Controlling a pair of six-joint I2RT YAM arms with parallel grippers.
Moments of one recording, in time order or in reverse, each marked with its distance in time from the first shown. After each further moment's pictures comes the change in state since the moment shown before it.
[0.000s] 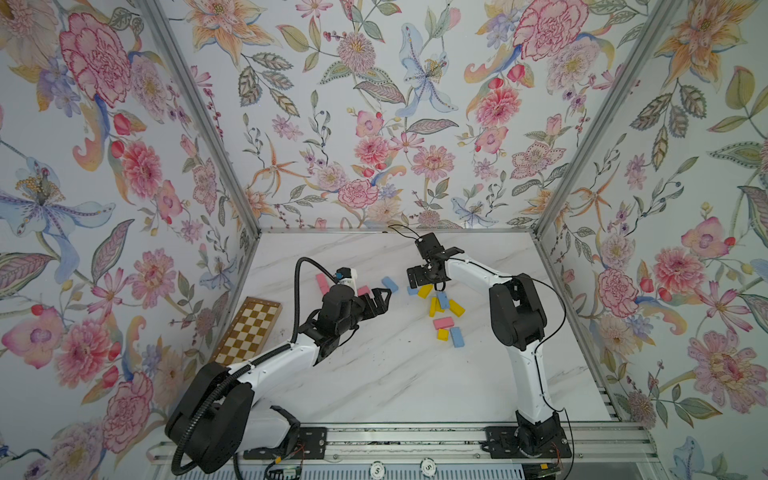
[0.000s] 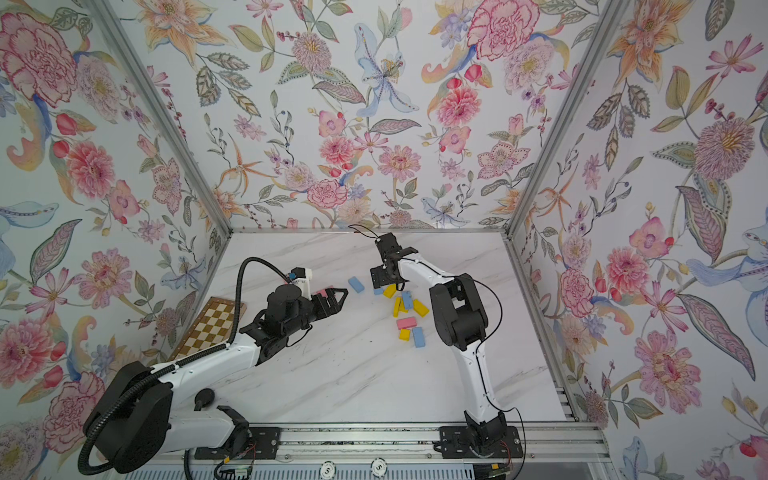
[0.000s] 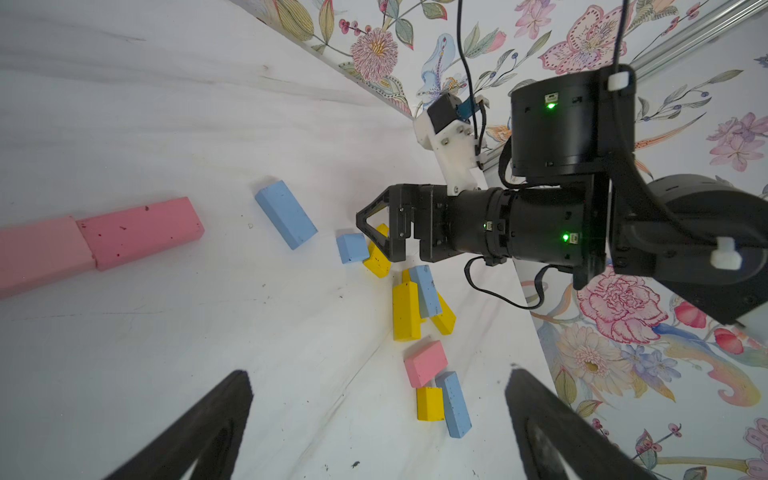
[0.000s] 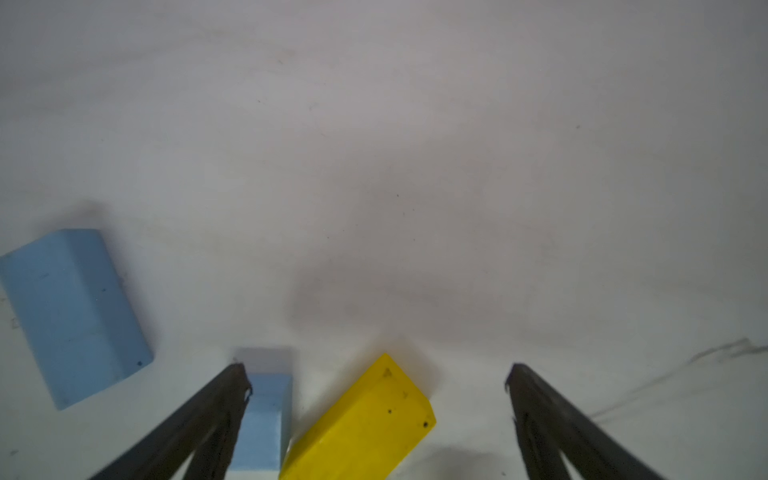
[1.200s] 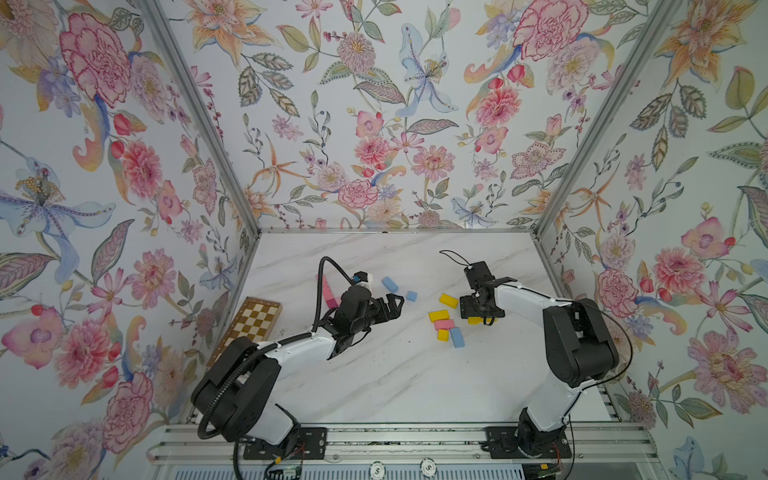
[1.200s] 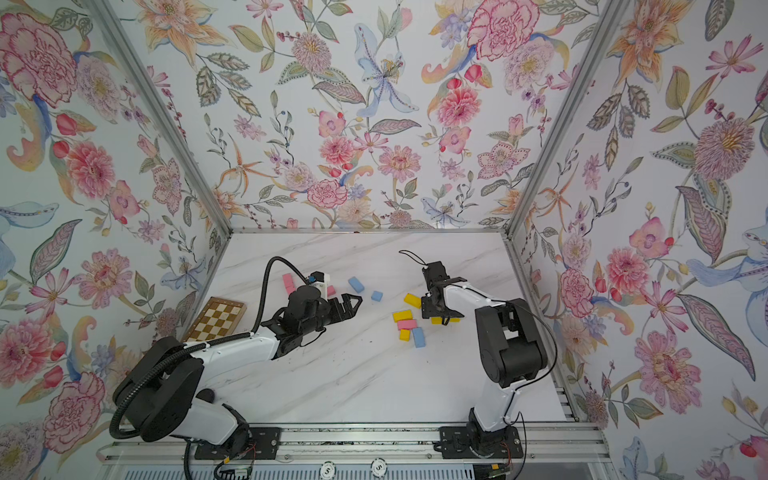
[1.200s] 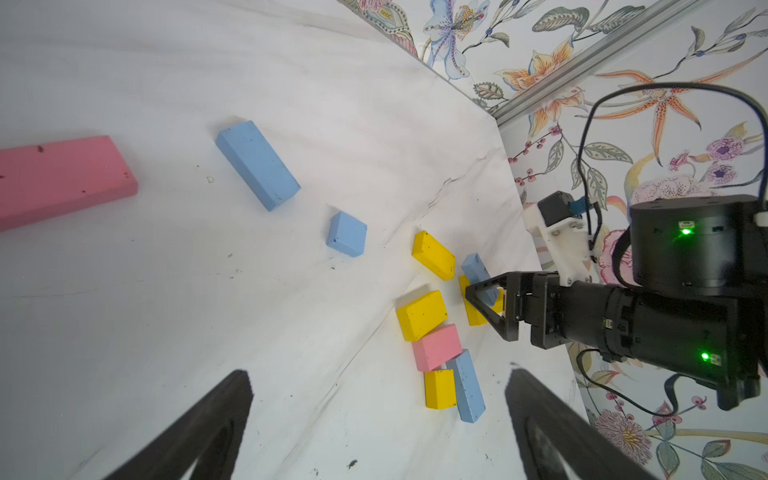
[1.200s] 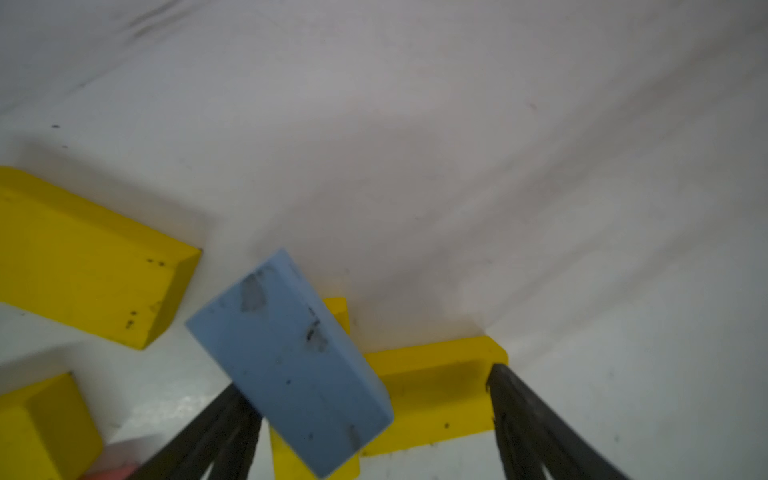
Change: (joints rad) left arm -0.076 0.192 0.078 0.041 0.019 -0.007; right arm -0.211 -0.520 -0.725 0.067 0.127 0.082
